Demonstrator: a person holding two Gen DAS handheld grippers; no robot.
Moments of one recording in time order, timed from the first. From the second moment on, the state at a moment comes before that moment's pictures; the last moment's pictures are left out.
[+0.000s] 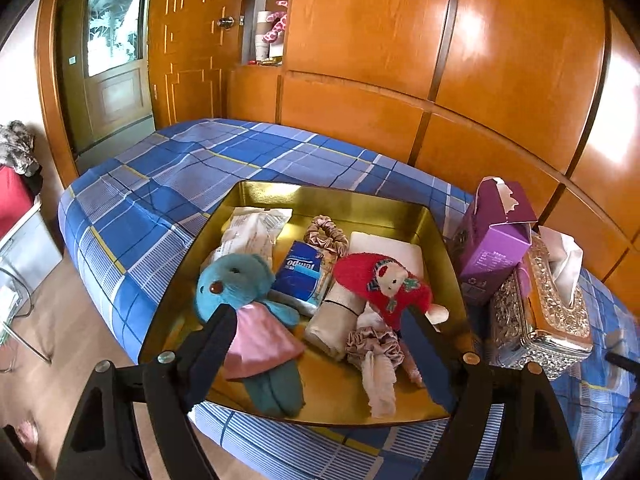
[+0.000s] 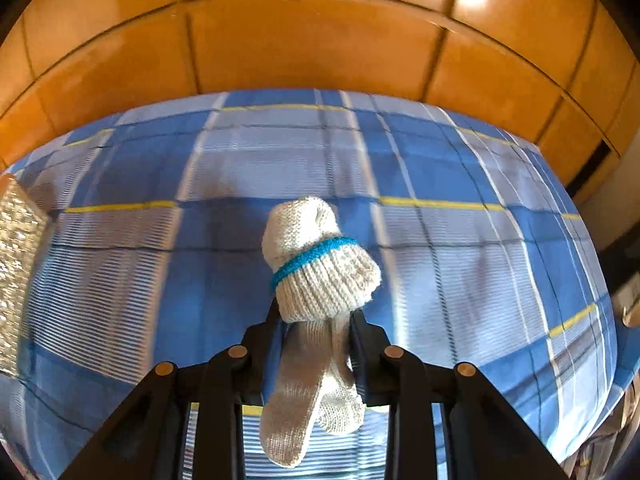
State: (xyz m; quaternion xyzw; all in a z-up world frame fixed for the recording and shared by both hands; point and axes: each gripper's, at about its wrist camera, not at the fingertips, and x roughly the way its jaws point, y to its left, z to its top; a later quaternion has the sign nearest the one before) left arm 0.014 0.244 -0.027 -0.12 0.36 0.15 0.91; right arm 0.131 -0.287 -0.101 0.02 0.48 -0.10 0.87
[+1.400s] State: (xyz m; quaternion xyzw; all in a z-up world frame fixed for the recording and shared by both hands) left arm -0.031 0.348 -0.028 -0.18 0.35 0.26 0.88; right arm 0.129 0.230 -0.096 -0.11 0.52 0.35 0.77
